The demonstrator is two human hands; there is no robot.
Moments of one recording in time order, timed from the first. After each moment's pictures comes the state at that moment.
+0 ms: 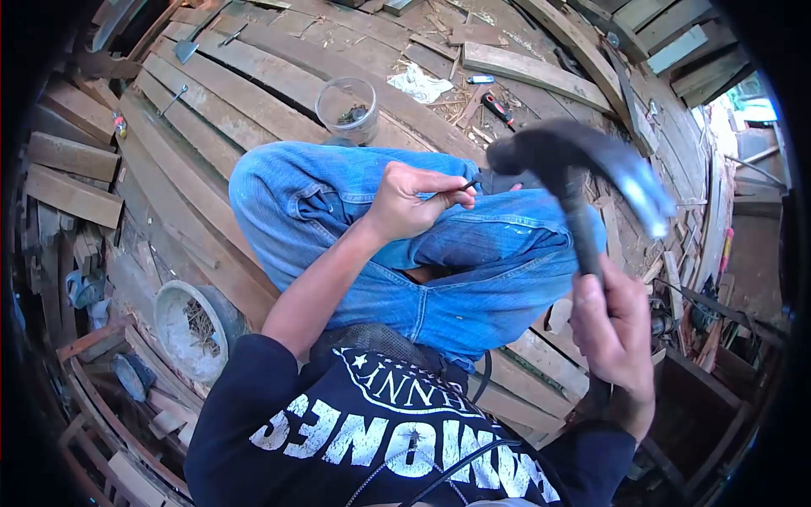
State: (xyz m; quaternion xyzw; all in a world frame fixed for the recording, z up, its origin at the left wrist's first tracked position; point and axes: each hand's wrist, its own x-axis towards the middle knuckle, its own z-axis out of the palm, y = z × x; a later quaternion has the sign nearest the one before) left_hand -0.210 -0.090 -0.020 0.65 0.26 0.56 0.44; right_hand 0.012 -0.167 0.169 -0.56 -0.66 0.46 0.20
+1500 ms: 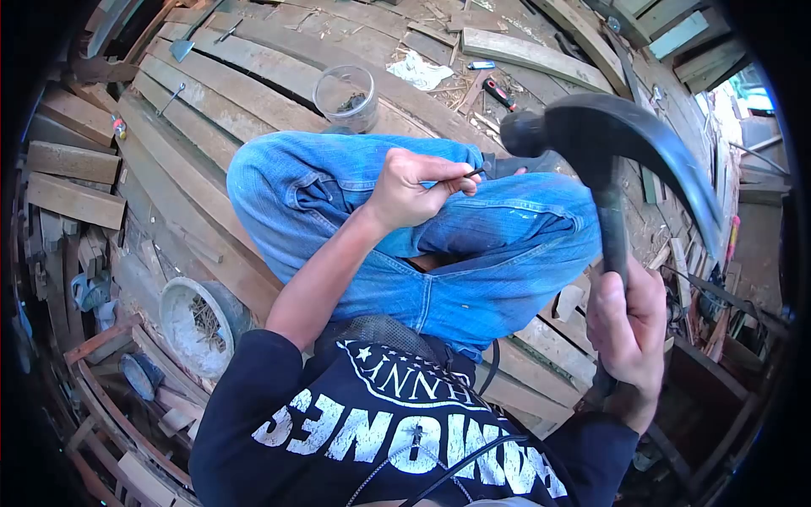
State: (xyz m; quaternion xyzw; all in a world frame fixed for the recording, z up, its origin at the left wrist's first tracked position) left_hand -0.208 -0.093 -0.015 0.67 0.28 0.55 0.41; right_hand 0.014 -0.175 0.176 -0.59 -0.63 0.46 0.24
